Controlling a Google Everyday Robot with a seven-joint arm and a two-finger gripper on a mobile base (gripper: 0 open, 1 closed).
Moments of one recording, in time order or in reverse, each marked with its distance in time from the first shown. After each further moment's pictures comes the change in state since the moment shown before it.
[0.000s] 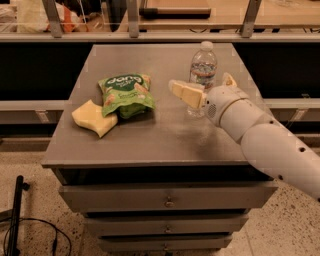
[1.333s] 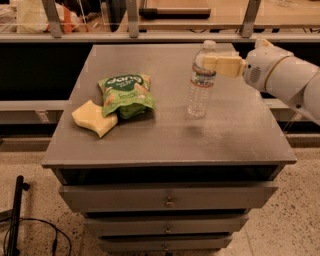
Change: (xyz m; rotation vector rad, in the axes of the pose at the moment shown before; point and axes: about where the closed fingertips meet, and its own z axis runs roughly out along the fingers) arm -0.078 -0.064 -0.003 -0.098 0.010 -0.102
